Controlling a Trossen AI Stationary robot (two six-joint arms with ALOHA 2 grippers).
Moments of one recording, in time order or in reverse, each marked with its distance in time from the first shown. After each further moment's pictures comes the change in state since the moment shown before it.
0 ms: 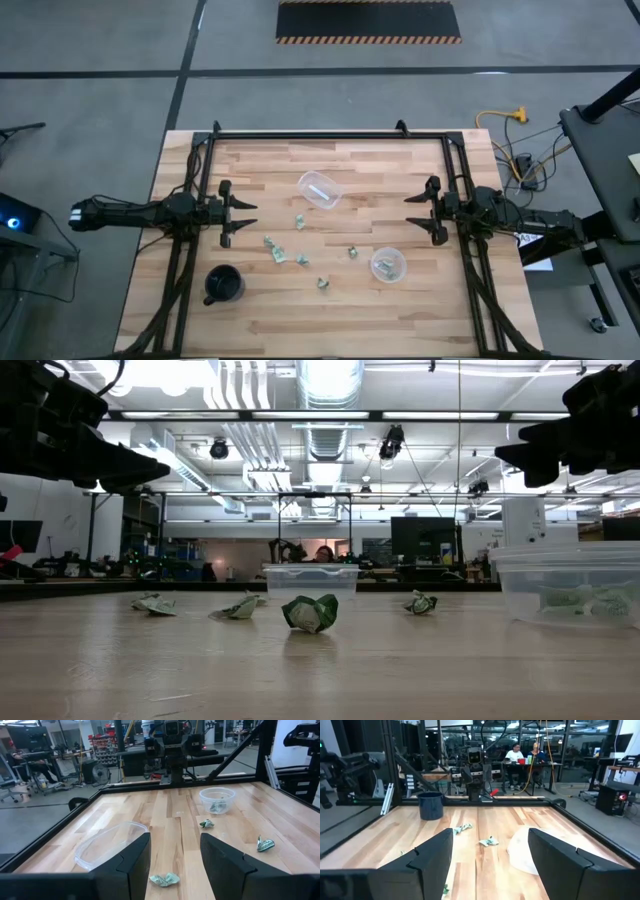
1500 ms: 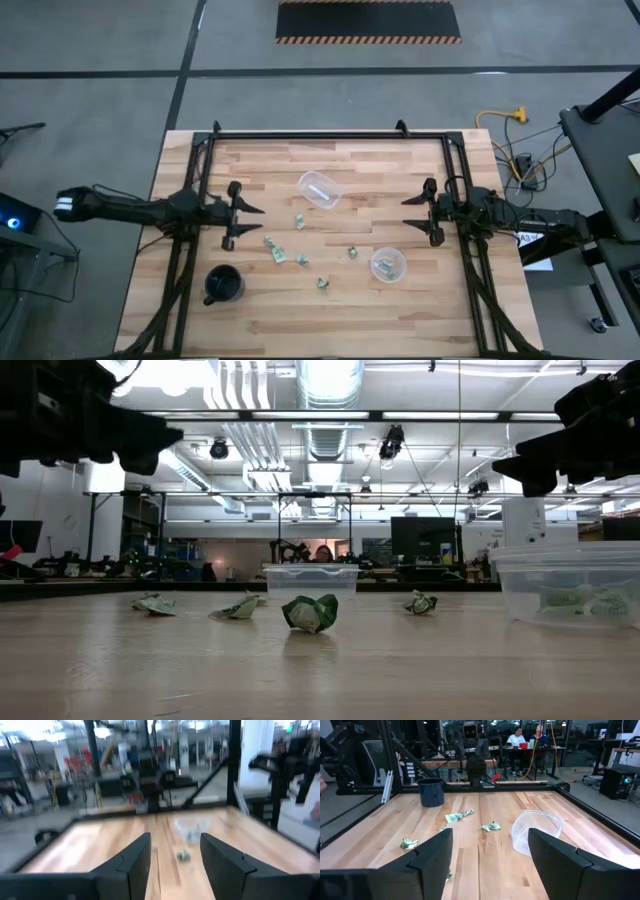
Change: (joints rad) left arm 0.000 0.340 0.040 0.408 0.144 -0.011; right arm 0.000 0.076 0.000 0.000 -0.005 0.021
